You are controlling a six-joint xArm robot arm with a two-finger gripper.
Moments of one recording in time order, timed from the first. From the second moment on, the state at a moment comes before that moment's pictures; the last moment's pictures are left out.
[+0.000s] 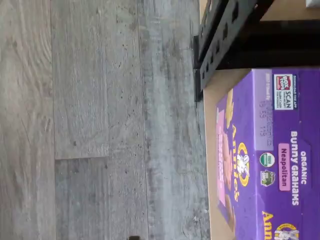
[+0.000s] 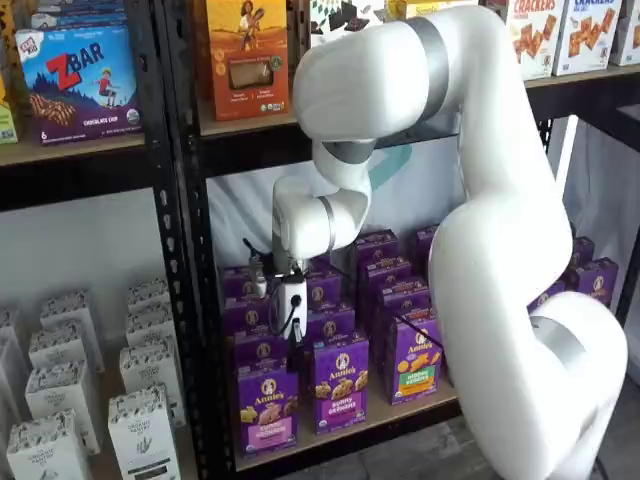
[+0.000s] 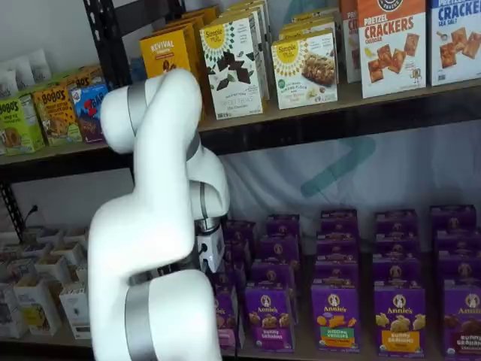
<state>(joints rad) 0.37 0.67 -1.19 0.14 0.50 -1.32</state>
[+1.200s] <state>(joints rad) 0.36 0.82 -1.34 0.28 0.55 -1.44</state>
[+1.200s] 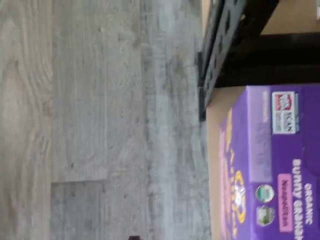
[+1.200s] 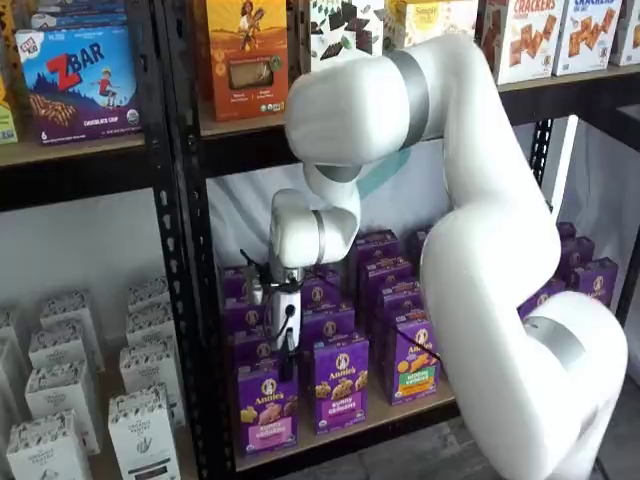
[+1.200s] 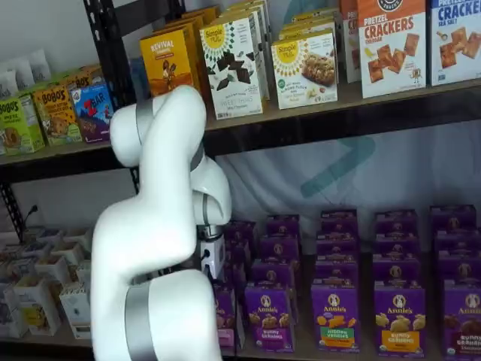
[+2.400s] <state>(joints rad) 0.35 1.00 -1.51 0.24 0.53 -1.43</state>
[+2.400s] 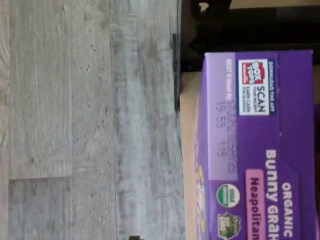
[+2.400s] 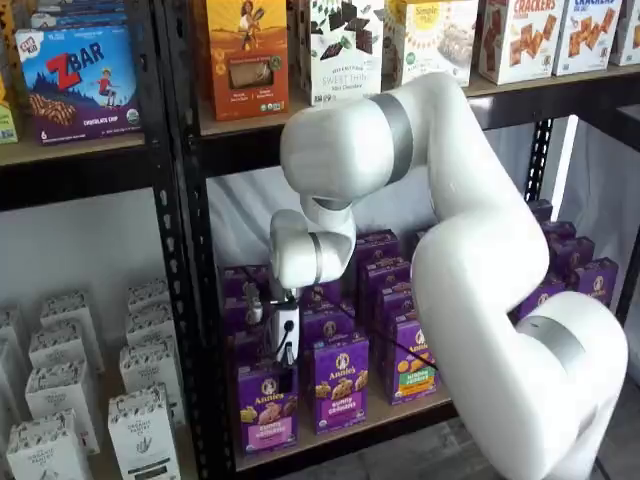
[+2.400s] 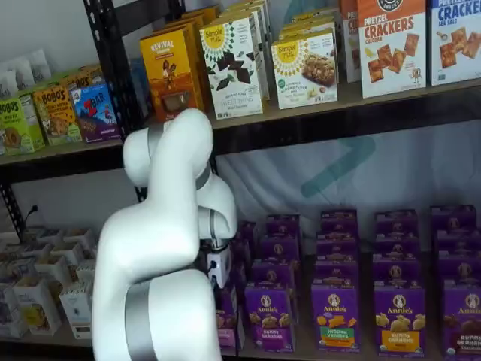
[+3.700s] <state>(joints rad) 0.37 1.08 -1.54 0.31 0.40 -1.48</state>
